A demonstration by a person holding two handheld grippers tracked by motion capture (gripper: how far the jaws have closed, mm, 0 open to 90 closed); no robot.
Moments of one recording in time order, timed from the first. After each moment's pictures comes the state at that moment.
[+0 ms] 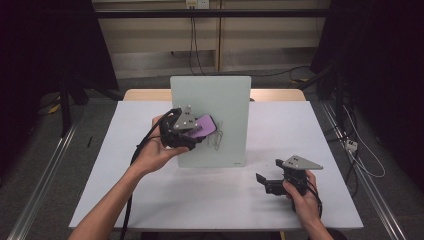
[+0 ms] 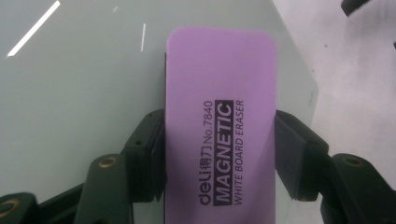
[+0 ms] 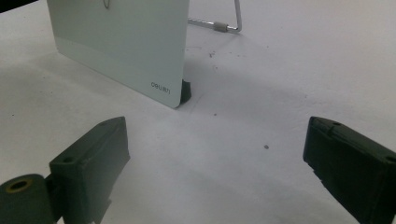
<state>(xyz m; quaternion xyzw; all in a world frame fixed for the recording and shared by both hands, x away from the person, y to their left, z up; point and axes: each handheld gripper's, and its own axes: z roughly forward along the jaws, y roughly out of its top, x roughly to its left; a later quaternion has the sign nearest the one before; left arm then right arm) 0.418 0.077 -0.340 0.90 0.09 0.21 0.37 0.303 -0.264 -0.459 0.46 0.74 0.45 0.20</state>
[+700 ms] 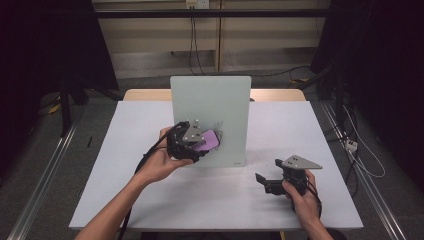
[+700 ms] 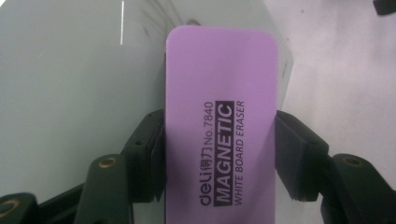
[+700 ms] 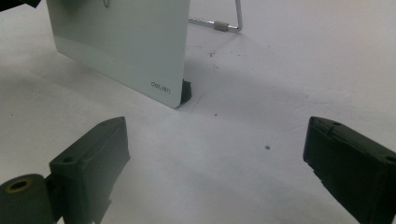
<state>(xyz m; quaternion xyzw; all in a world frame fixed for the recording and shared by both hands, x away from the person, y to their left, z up) 0.411 0.066 -0.362 0.92 0.08 0.18 0.35 0.304 -0.262 -0.460 0.46 0.73 0.45 0.20</state>
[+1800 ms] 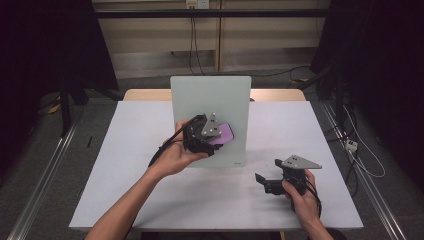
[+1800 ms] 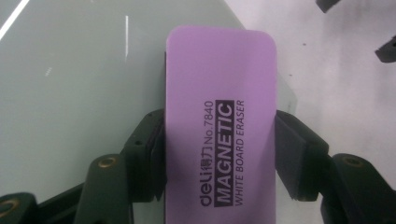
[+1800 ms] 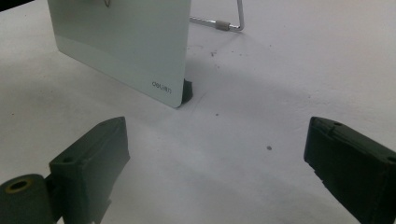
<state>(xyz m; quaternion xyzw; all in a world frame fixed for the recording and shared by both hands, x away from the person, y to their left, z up) 0.411 0.024 -0.354 0.92 0.06 0.19 0.34 0.305 -0.262 -0.460 0.46 0.74 0.45 0.20</state>
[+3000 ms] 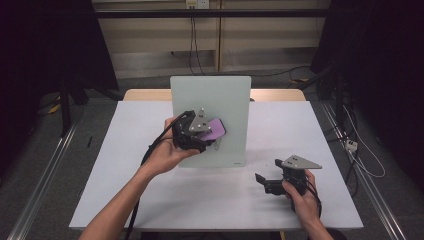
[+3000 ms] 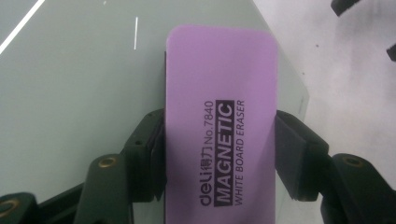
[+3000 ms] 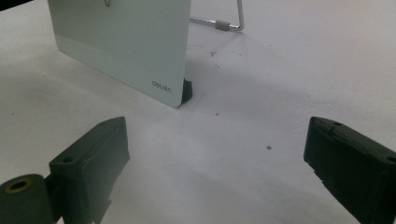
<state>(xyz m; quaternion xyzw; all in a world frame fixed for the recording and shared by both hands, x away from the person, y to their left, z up) 0.415 0.049 -0.345 0.91 0.08 0.20 0.35 0.304 -0.262 -0.460 0.46 0.74 0.45 0.20</state>
